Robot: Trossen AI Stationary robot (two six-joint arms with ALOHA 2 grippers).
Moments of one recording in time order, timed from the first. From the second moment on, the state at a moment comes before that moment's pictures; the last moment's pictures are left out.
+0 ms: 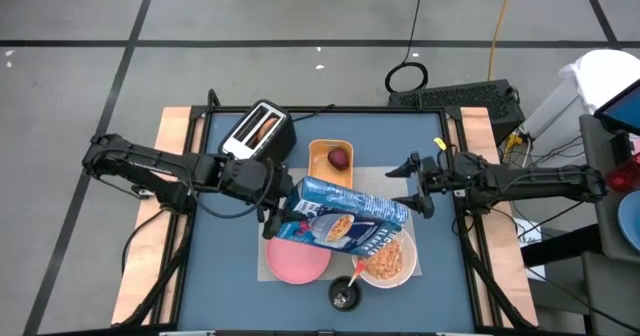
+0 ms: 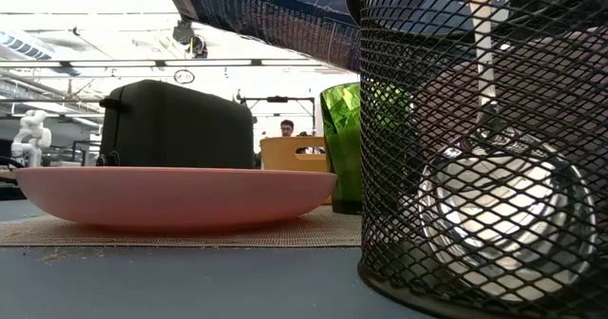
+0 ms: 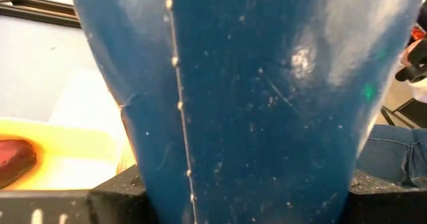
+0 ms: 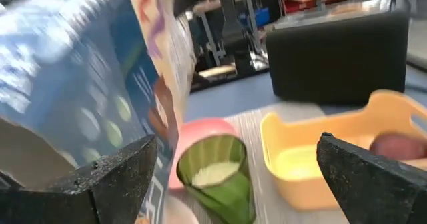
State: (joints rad) left arm -0.19 1.31 1.18 -0.33 0.02 -0.27; right arm -0.06 0.53 0.27 0.12 -0.16 0.31
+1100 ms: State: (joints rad) left arm -0.19 1.31 1.18 -0.33 0.02 -0.27; right arm -0.03 0.53 0.02 0.57 -0.37 0.42
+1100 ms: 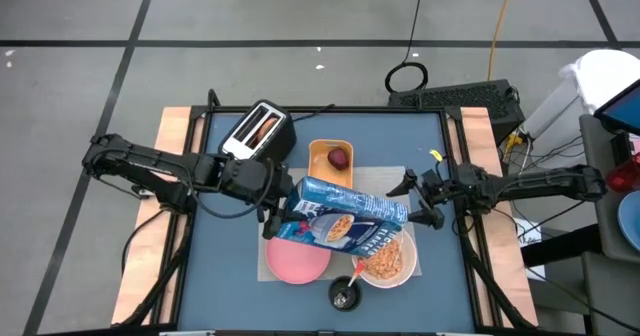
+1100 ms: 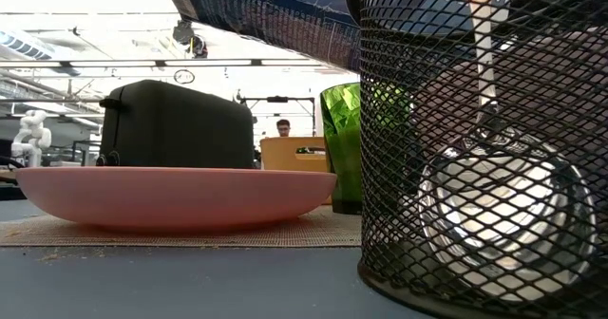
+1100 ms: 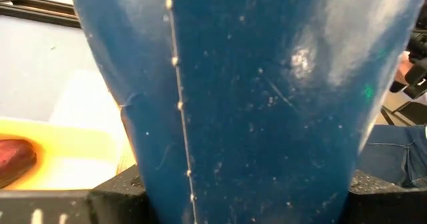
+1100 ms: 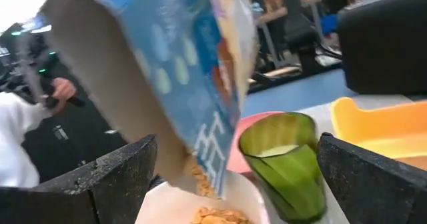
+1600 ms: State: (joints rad) left arm -0.19 1.31 1.18 -0.33 -0.01 -0.29; right arm 0.10 0.55 0.02 0.63 -0.19 0.28
